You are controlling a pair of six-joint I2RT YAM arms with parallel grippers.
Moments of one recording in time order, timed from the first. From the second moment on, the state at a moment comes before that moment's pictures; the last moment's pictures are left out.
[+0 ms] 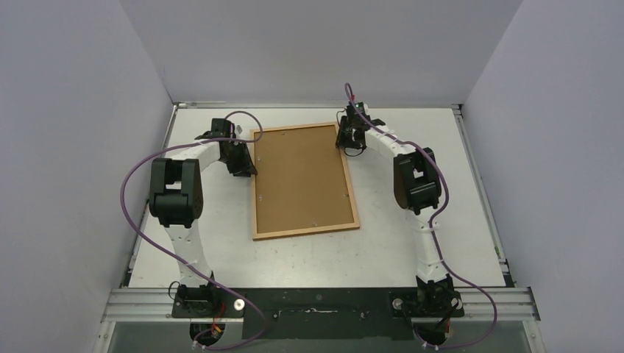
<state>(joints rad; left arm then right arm) -0.06 2.05 1.41 -0.50 0.29 -0.38 0.35 2.38 1.94 -0.40 0.00 0.46</state>
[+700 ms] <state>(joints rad) -0.06 2.04 1.44 -0.55 0.28 -0.43 0.31 2.04 1.69 -0.49 -0.01 0.53</state>
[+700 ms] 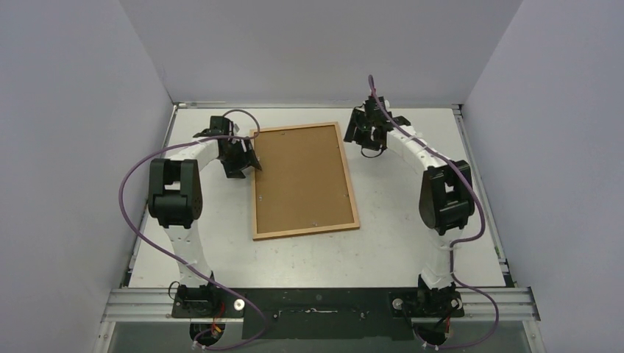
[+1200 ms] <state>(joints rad) -0.06 1.95 1.28 -0.45 0.33 -0.54 0.56 1.85 1.44 -0.44 -0.01 0.61</state>
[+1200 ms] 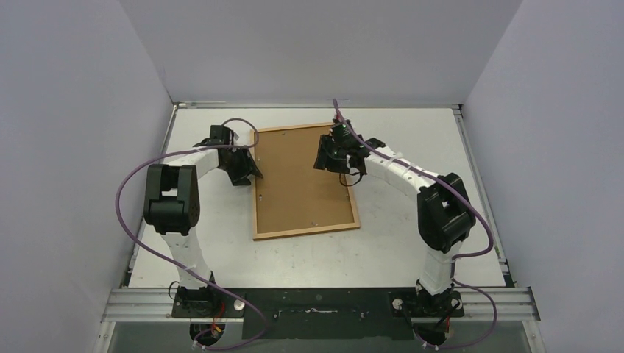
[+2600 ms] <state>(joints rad) -0.16 1.83 0.98 -0.19 0.45 -0.62 0.75 2.07 1.39 -0.19 -0.46 0.69</state>
